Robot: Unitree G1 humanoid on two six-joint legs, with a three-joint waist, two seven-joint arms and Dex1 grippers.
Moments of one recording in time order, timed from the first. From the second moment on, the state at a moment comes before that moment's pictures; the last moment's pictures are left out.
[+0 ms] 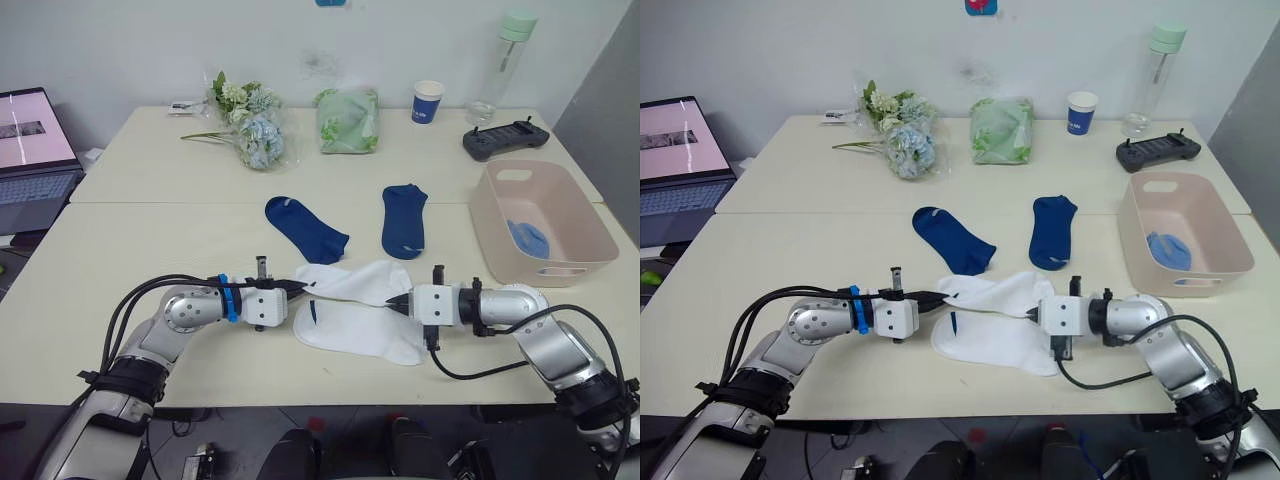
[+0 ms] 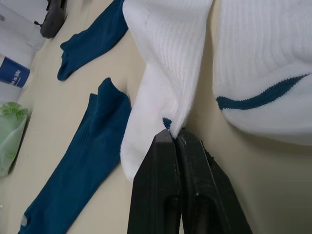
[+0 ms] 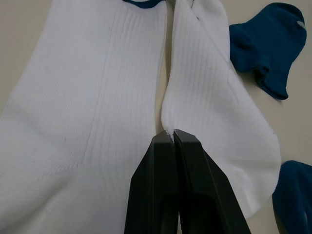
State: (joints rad) left arm -0.43 0.66 -0.24 0.45 0.17 -0.69 -0.80; right arm -0.33 -0.70 0.31 -0.15 -0.08 0.00 0.97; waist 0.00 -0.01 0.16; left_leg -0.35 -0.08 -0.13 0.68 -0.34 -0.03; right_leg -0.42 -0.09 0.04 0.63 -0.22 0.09
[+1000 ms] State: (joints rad) left arm -0.25 1.07 -0.15 -0.40 -0.61 0.48 -1.26; right arm -0.25 -0.90 0.00 -0.60 0.96 1.01 1.07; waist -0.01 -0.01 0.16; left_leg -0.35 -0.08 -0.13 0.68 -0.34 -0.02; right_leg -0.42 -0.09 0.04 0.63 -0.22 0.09
